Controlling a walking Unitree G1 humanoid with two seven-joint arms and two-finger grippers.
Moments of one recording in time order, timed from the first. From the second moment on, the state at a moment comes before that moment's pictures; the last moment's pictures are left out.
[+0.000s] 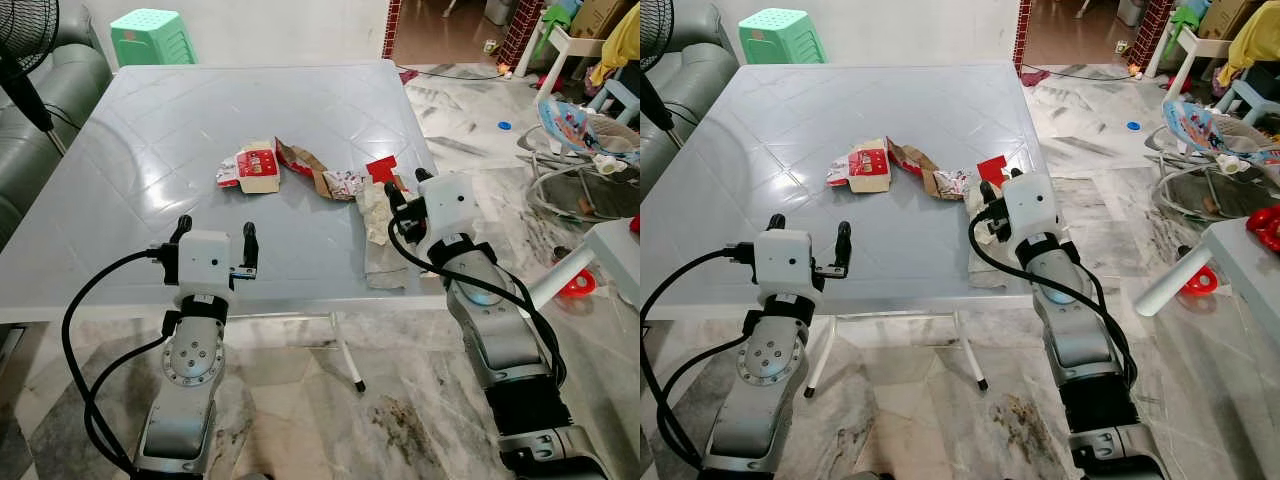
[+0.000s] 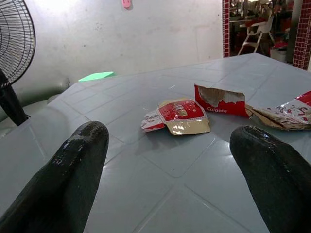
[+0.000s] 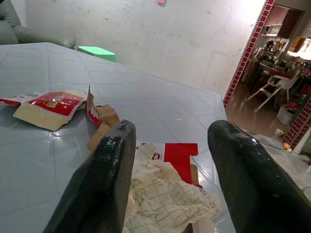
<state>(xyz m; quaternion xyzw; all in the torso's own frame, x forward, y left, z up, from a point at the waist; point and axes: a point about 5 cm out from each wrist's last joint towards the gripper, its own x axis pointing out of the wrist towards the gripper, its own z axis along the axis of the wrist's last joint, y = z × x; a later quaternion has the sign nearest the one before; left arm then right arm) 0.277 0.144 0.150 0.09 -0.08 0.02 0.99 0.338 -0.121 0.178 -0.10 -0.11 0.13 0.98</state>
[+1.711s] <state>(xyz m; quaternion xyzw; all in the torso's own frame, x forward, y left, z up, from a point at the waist) 0.287 0.148 0.157 0.08 -0.09 -0.01 0.99 0.346 -0.134 0.180 -0.12 -0.09 0.05 0.99</state>
